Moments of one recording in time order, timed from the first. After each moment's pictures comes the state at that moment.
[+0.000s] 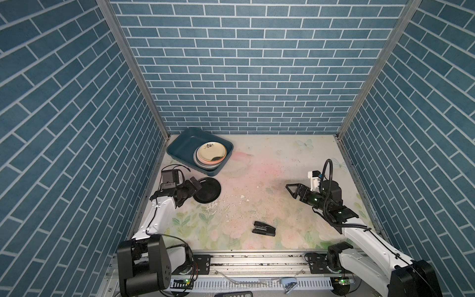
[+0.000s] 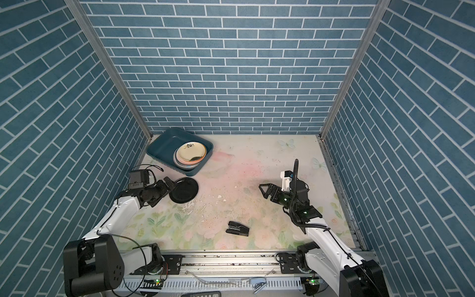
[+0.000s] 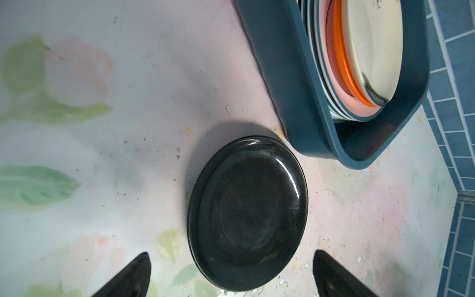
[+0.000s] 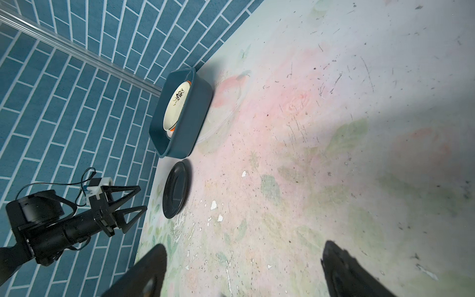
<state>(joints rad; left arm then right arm) 0.17 1.20 0.65 -0.43 0.29 -0.58 0.33 0.92 0.38 0.07 -0.44 0.73</state>
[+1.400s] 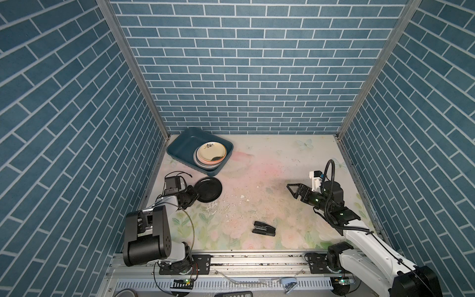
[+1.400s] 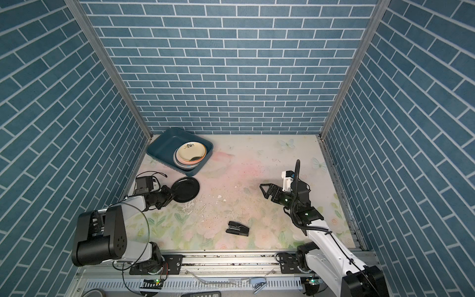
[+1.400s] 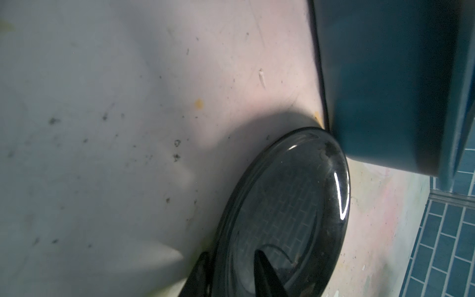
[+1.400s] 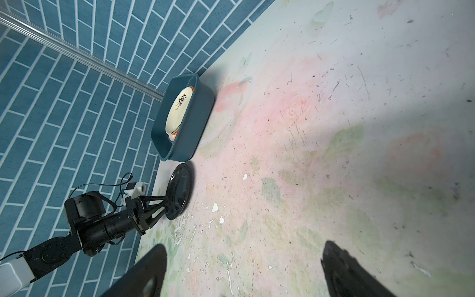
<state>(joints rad) 0.21 1.42 0.53 -0.12 0.41 -0.62 0.33 0.88 0.38 0.05 -0.42 0.73</state>
